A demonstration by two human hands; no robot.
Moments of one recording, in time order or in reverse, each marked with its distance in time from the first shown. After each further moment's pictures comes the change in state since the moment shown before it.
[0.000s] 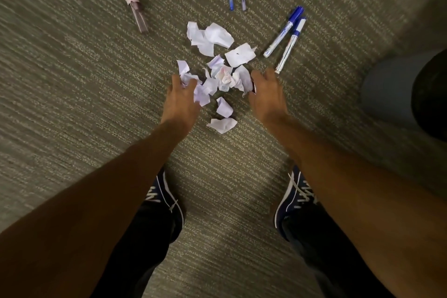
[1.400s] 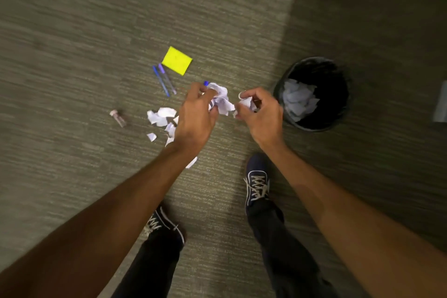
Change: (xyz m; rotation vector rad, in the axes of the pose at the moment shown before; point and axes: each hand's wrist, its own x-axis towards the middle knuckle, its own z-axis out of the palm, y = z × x) left_hand -0.129 0.301 -0.181 -0.108 0.173 0.541; right_hand -0.146 0.075 -0.274 0.989 0.532 0.220
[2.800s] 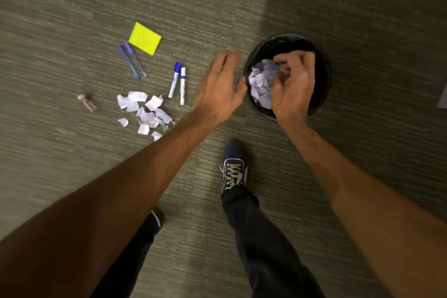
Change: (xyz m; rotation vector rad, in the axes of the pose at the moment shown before) left_hand 0.049 0.096 0.109 -0.049 -0.060 0.121; right_hand 0.061 0.052 -0.120 -0.295 0.219 -0.175
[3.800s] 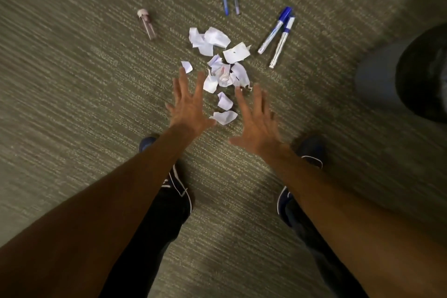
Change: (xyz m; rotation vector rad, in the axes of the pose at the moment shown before) left_hand -0.195 -0.355 0.008 0.206 -0.248 -0.699; right_hand -0.230 0.019 0.313 -0.627 -0.946 -0.306
